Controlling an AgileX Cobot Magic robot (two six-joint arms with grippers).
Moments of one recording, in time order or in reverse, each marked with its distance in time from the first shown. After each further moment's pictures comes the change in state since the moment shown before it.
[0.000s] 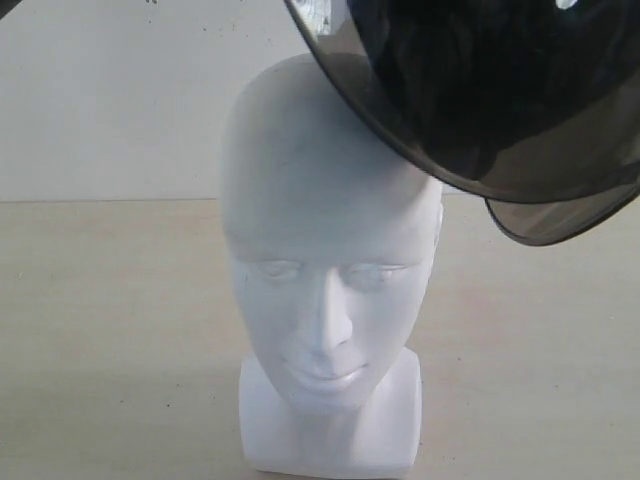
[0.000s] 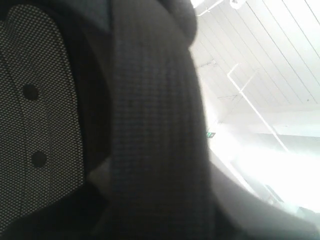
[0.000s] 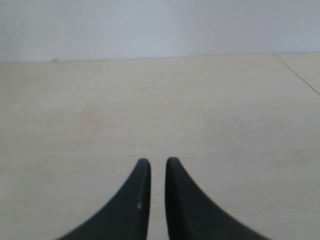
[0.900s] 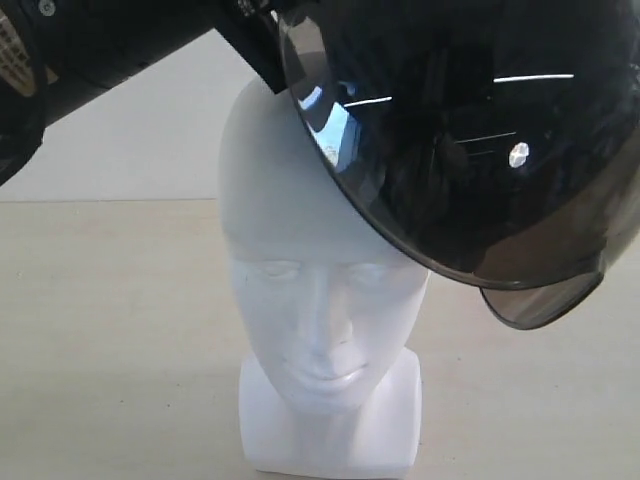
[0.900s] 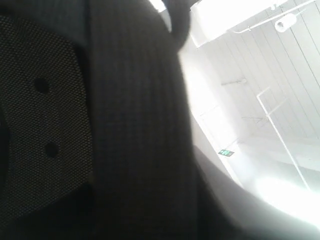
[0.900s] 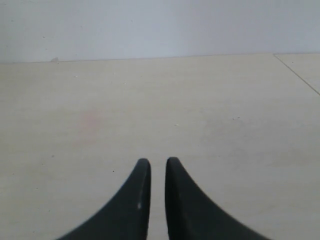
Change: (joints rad) left arm 0.056 0.055 0.113 0.000 -0.011 -0.057; right arm 0.000 0.000 0.000 0.000 0.000 0.000
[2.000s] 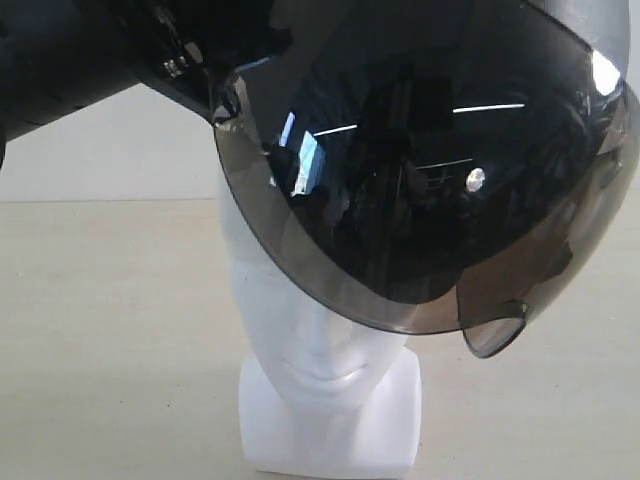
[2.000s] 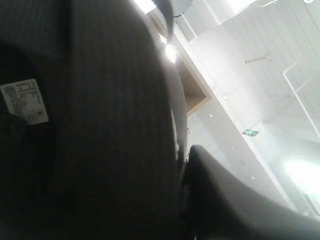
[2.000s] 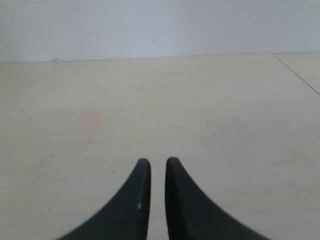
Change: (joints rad) left arm 0.158 -0.018 0.060 0.180 -0.091 -0.032; right arm 0.000 0.000 0.000 0.000 0.000 0.000
